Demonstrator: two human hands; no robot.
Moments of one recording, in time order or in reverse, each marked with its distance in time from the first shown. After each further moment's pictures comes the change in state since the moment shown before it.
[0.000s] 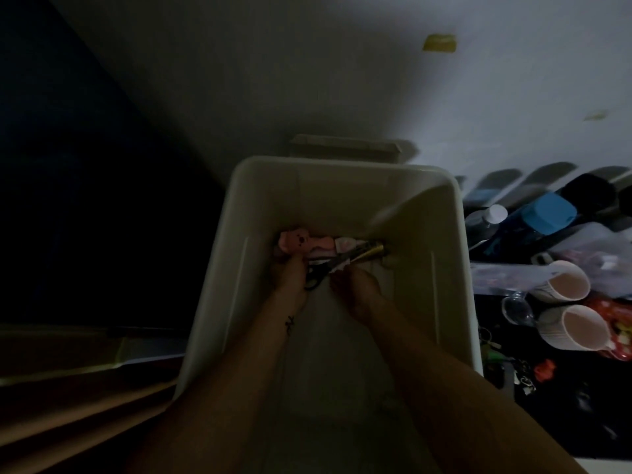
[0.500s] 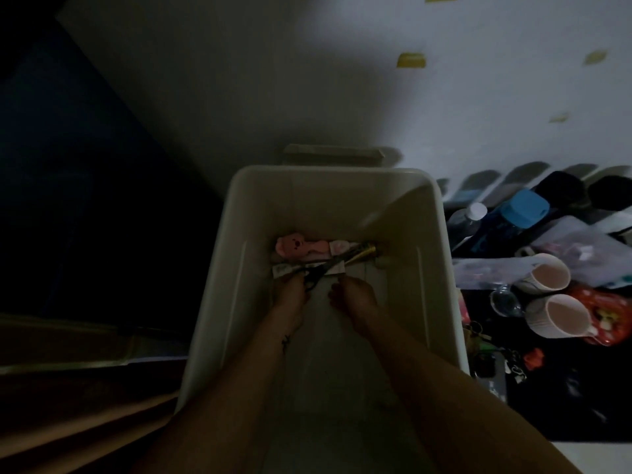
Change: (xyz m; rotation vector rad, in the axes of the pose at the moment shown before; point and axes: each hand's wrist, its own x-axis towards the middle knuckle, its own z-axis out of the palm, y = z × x) left_hand -0.021 -0.019 -0.024 0.151 -0.159 -0.078; right_hand -0.041 0.007 -0.008 -0.207 0.038 -0.092
